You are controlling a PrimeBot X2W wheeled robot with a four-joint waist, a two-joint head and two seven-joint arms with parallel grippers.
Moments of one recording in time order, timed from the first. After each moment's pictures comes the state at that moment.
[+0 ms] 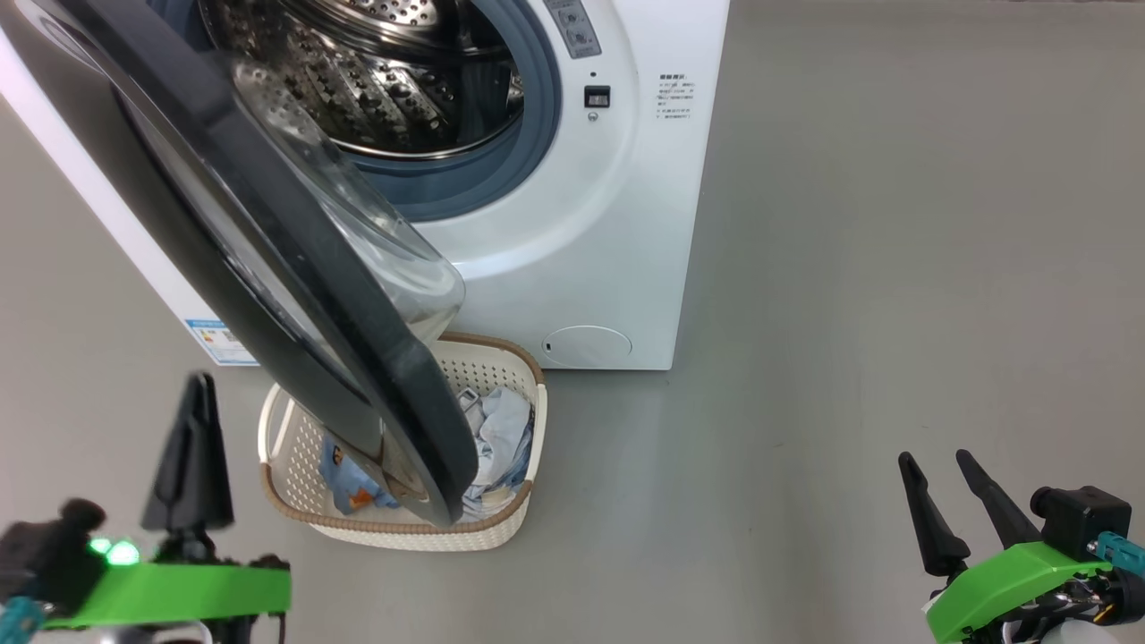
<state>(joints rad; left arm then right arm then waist) -0.08 0.10 0.00 0.02 -0.48 -0.13 -0.26 -0.15 -0.26 0.08 0.46 0.46 0.13 -0.25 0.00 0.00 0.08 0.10</state>
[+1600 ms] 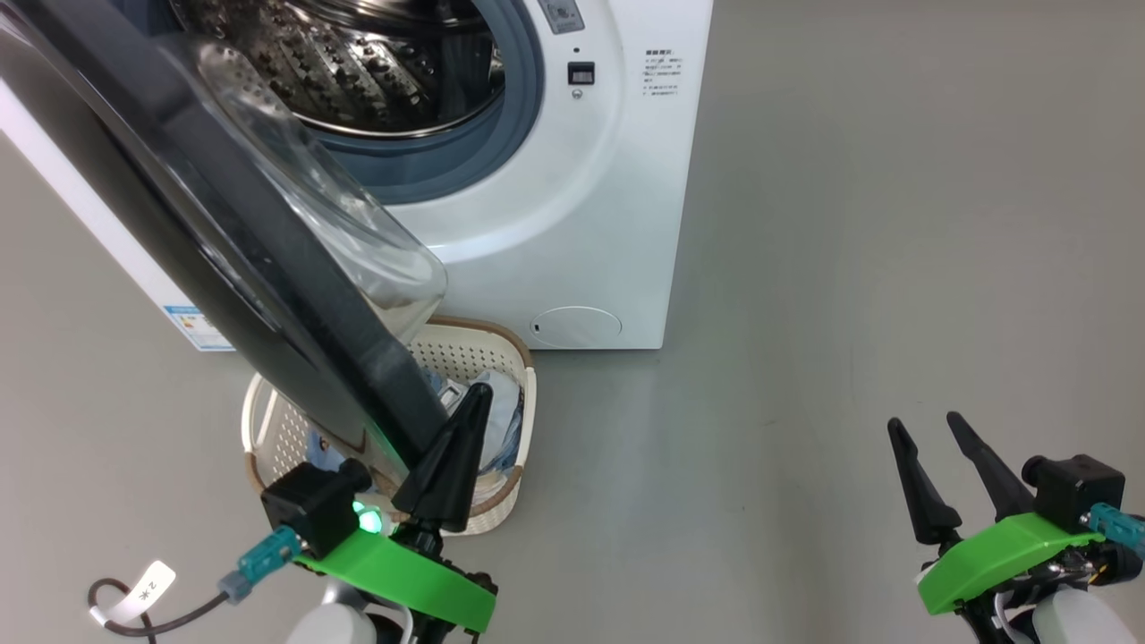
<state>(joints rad) -0.22 0.04 -0.37 0.17 -0.53 -0.13 -0.26 -0.19 -0.26 0.08 0.41 0.42 0.13 -0.25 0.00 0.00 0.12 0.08</state>
